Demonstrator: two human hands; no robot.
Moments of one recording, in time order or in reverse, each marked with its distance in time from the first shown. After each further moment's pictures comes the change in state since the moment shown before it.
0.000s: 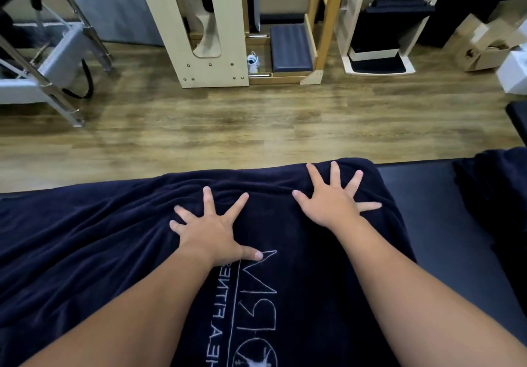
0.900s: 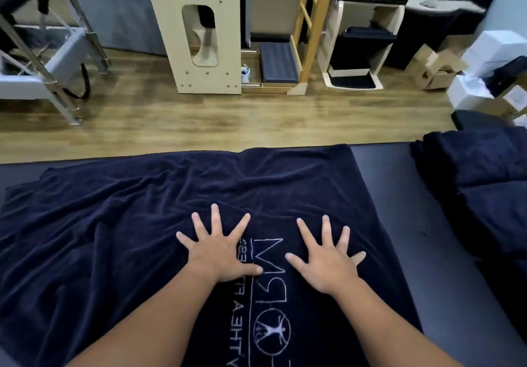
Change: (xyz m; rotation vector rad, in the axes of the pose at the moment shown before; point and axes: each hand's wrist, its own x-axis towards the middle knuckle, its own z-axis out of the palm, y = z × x) left_hand -0.120 -0.068 0.084 0.021 -0.010 0.150; right_hand -0.224 0.029 0.099 -0.147 -0.099 -0.046
